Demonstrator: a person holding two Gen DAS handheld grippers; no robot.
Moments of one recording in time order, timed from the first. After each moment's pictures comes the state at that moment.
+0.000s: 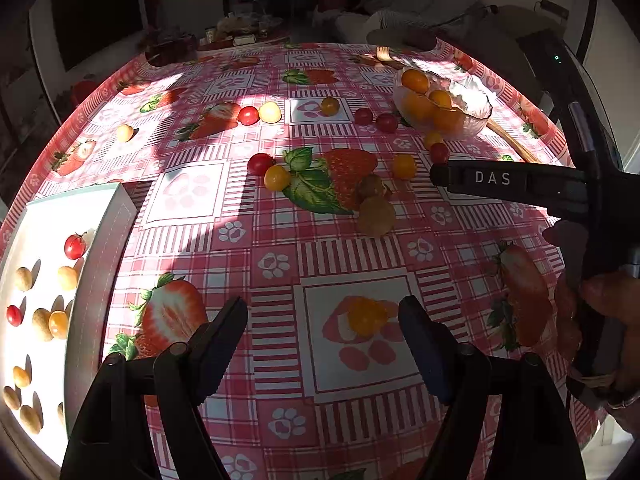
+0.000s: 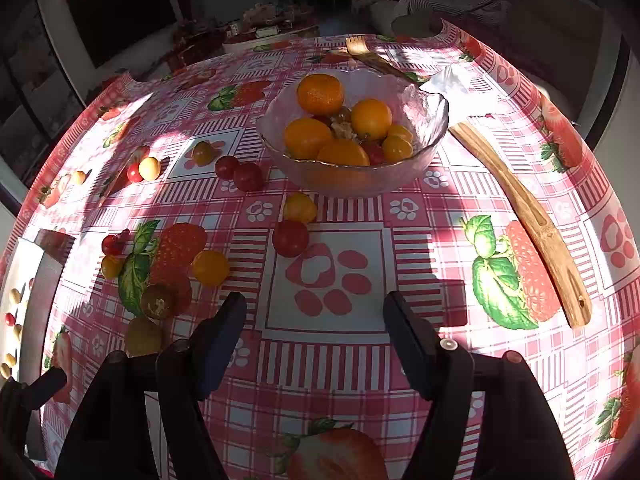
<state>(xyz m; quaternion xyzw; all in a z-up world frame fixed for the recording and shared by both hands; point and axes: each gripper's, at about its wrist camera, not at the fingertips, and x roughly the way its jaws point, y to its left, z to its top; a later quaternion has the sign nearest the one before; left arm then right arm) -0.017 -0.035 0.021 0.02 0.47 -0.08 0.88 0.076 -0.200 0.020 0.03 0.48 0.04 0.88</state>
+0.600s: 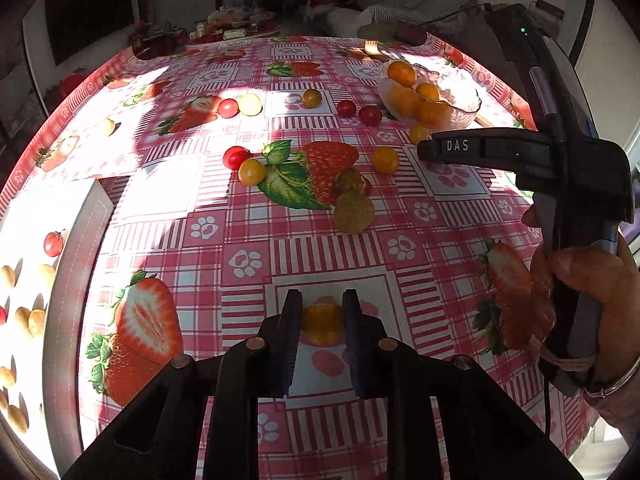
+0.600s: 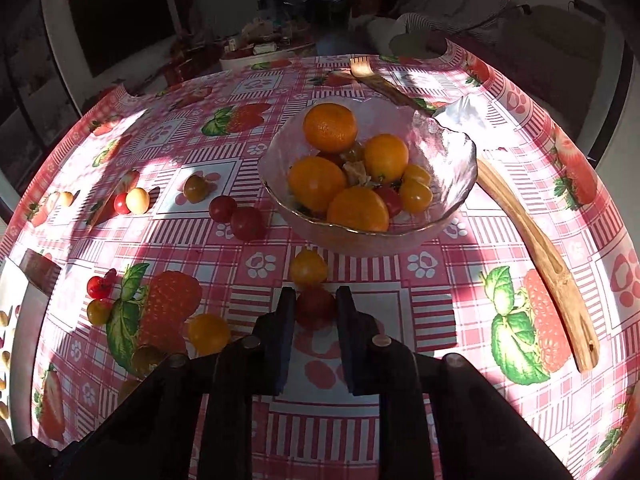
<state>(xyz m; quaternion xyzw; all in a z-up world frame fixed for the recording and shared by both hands) -0.016 -0.041 0.018 0.00 0.48 -0.10 0.87 0.097 -0.195 0.020 0.03 0.46 0.03 0.89</state>
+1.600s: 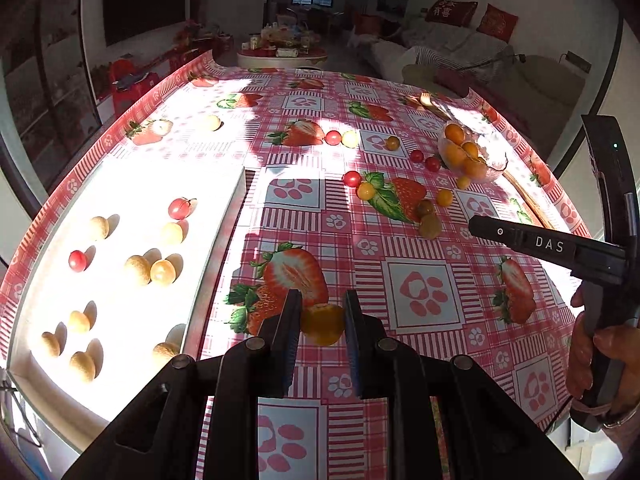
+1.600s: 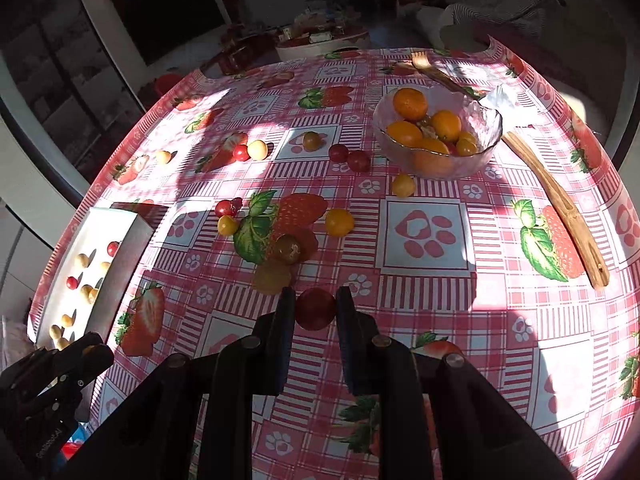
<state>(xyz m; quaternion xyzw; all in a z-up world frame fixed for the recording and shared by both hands) -0.075 0.056 0.067 -0.05 0.44 -0.04 0.90 0.012 -0.152 0.059 0.06 0.48 0.14 0.87</state>
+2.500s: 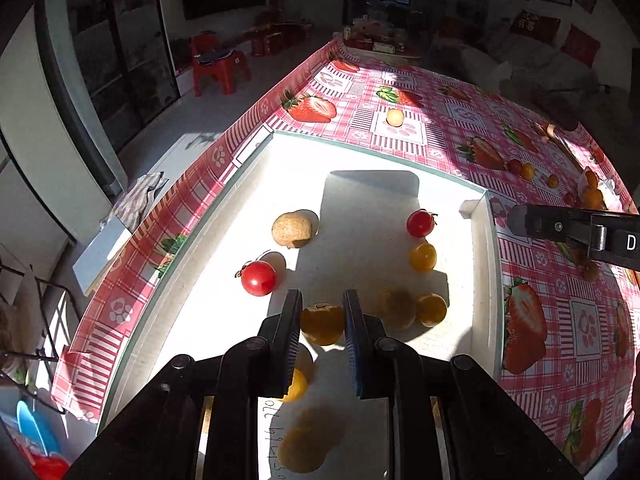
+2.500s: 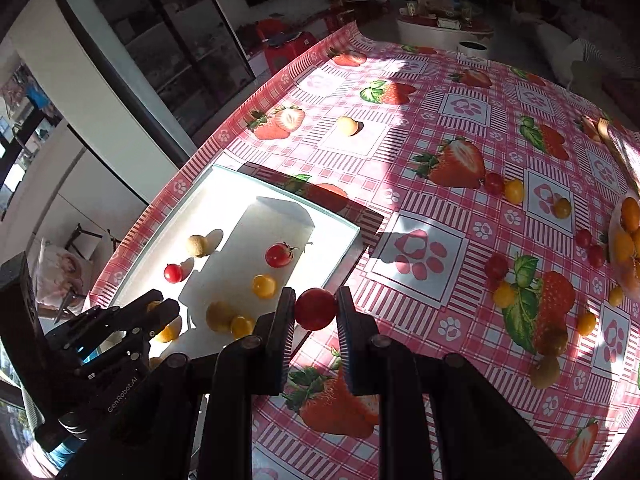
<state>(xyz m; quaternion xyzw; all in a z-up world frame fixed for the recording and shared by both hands) -0.045 0.221 0.038 -0.06 0.46 0.09 0.88 0.043 0.063 0.076 -0.03 0.51 0.30 0.81</state>
